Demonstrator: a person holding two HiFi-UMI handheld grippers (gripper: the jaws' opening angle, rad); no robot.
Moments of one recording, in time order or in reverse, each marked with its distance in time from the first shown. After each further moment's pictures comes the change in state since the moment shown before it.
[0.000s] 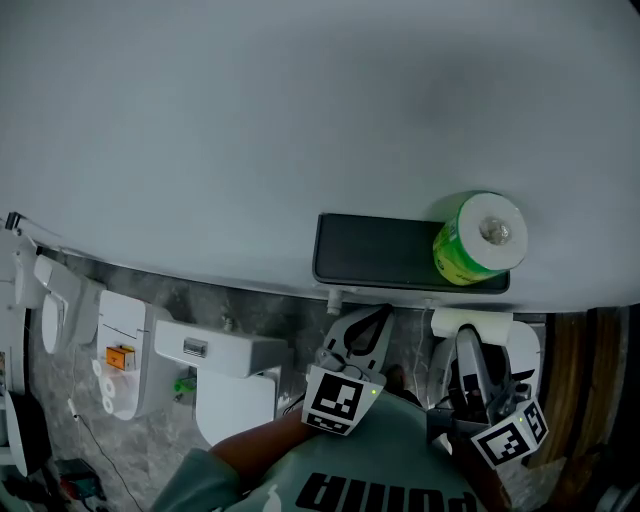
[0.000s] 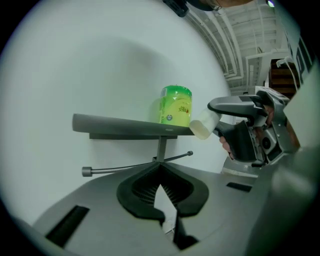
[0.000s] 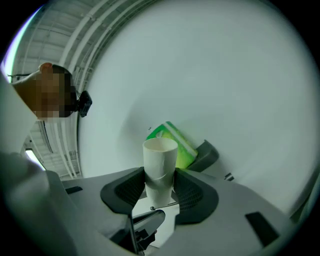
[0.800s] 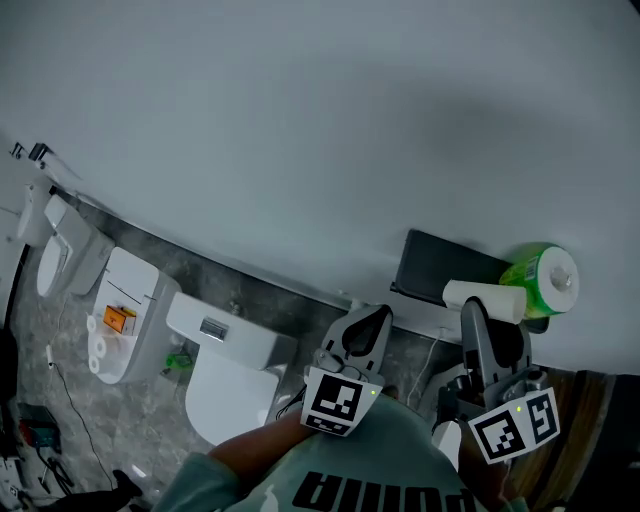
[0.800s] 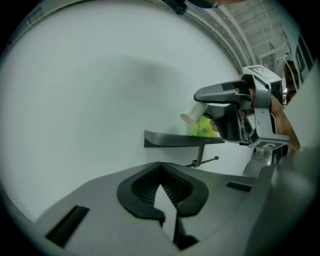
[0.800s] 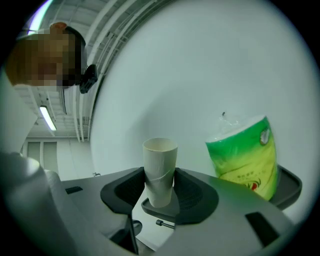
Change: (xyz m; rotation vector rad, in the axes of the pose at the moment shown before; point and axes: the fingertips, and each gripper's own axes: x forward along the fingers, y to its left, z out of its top) left arm -0.068 0.095 0.004 -0.059 -0.066 0.213; right arm 0.104 0.093 -0.021 -0.361 0.130 0.088
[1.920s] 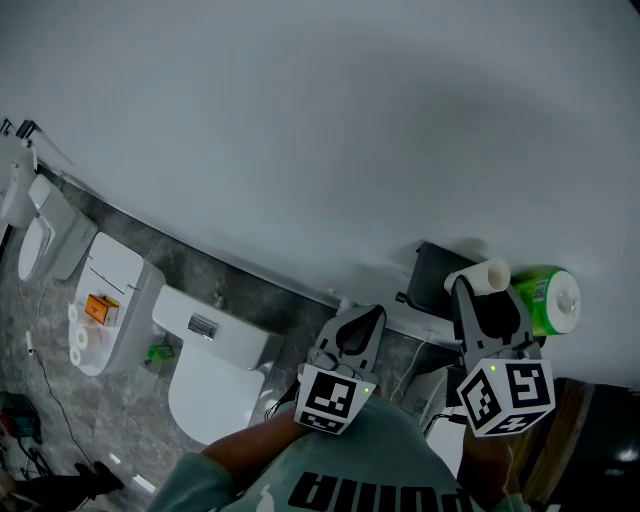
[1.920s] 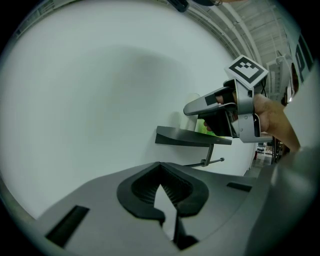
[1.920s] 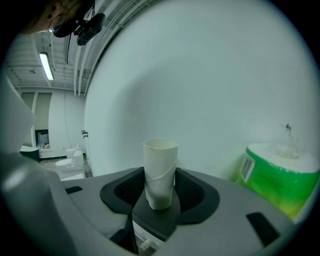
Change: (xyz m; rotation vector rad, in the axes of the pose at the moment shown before) left arm 0.002 0.028 -0.010 -0.081 0.000 -0.002; right arm 0.062 -0.008 -0.030 -0.337 0.295 -0.132
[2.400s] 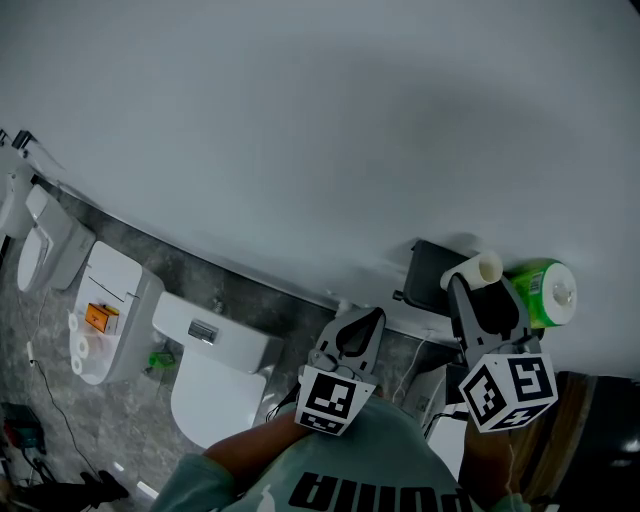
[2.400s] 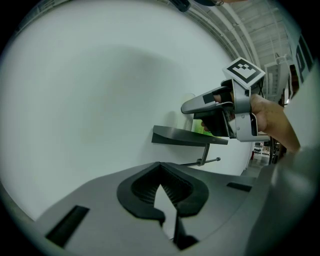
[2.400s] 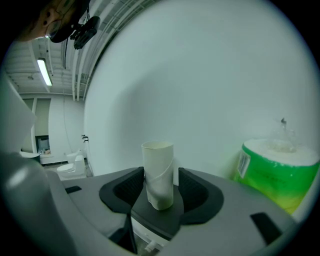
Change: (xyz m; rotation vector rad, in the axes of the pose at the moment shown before) left arm -0.002 -0.006 -0.002 0.000 0.007 -0.027; right arm -0.005 -0.001 0.002 0.049 -0.015 0.010
